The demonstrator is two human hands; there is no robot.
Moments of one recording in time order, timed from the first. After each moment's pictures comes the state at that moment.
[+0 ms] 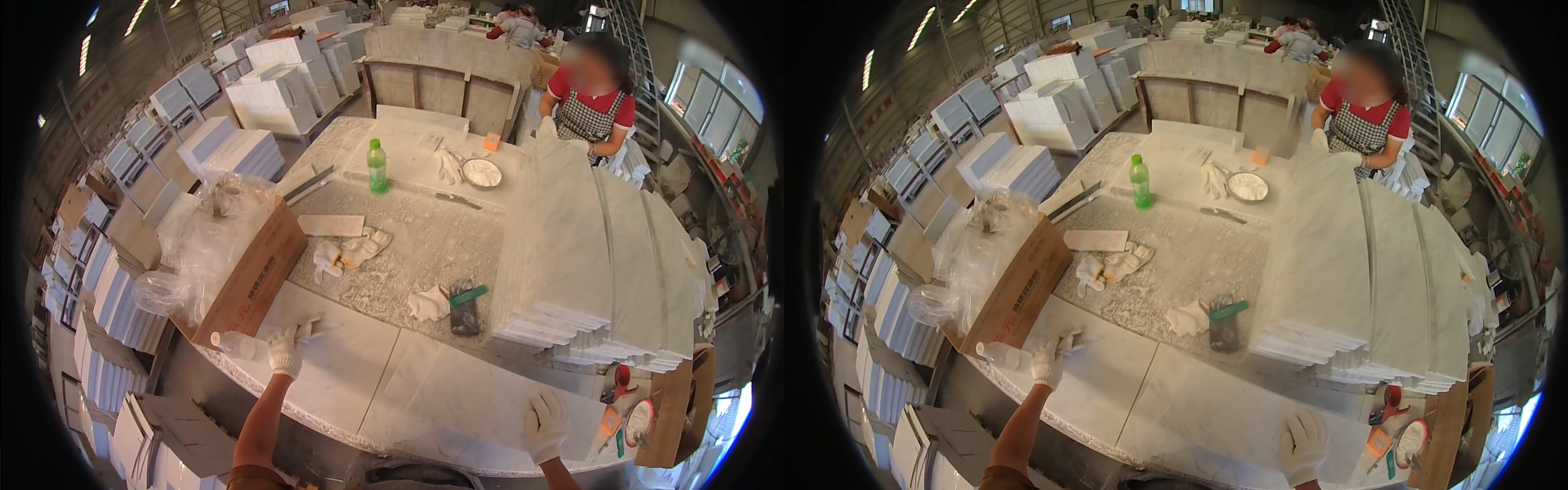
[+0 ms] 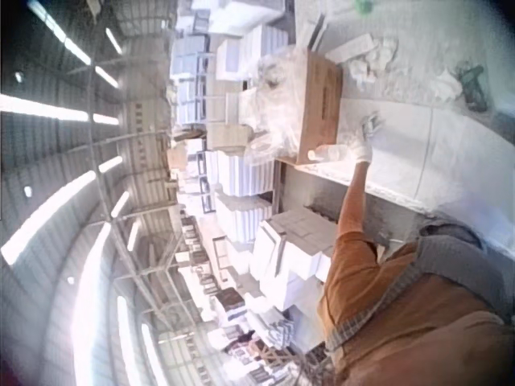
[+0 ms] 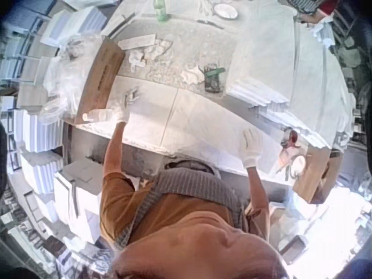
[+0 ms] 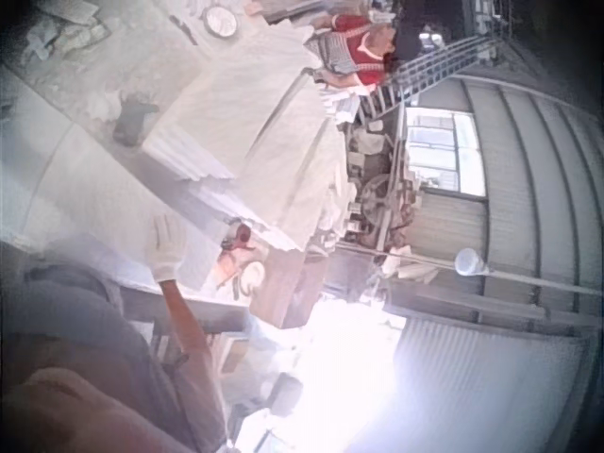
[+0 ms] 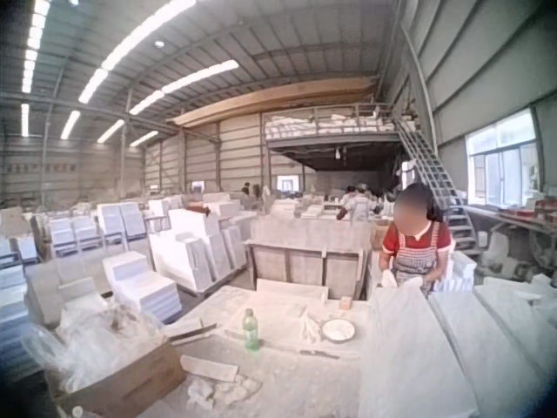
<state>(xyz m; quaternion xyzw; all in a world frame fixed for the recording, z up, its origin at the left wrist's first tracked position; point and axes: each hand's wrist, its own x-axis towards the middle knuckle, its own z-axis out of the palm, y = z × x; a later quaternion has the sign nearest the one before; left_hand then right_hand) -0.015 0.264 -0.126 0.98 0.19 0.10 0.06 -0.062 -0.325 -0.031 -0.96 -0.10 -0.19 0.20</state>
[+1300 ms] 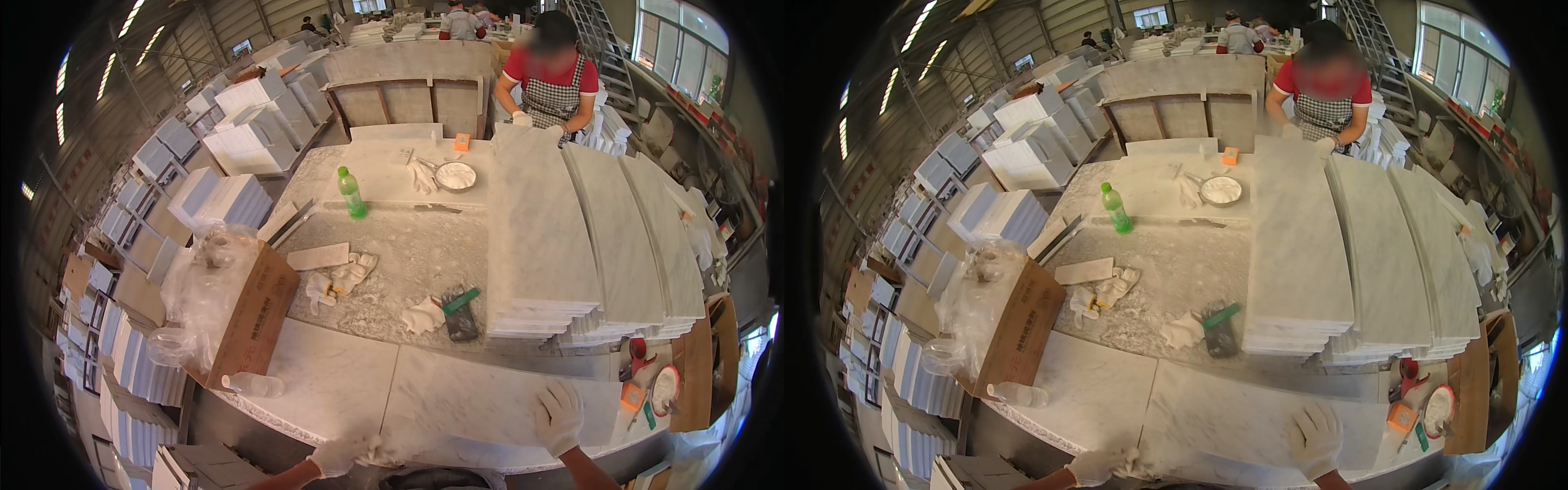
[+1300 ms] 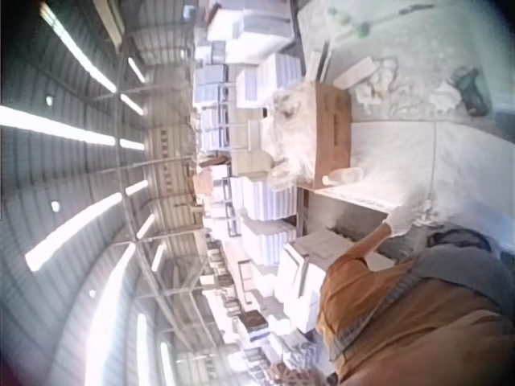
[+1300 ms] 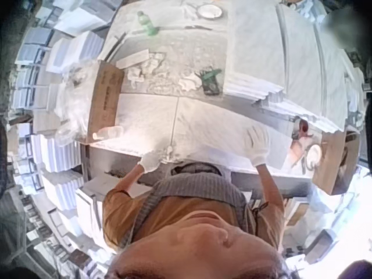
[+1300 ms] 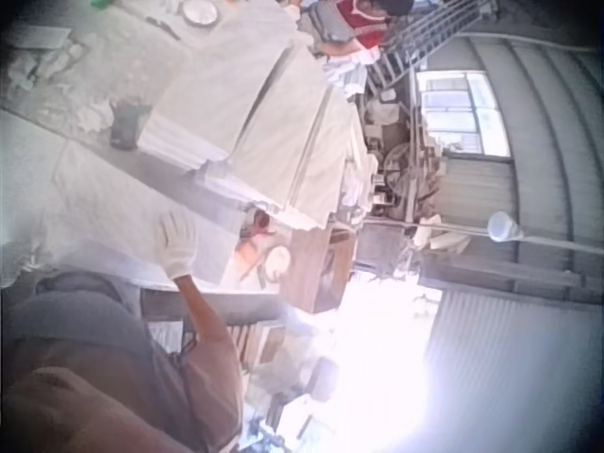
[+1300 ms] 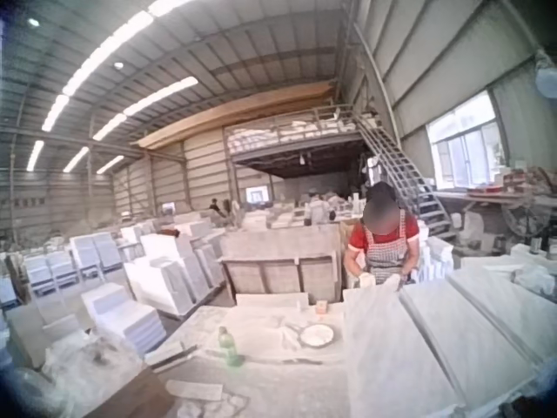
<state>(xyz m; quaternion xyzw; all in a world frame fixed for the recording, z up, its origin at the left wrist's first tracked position) -0.139 0.170 -0.073 0.90 -0.19 -0.32 0.23 -0.065 -0.329 -0.023 -0.95 -0.10 -0.22 0.19</state>
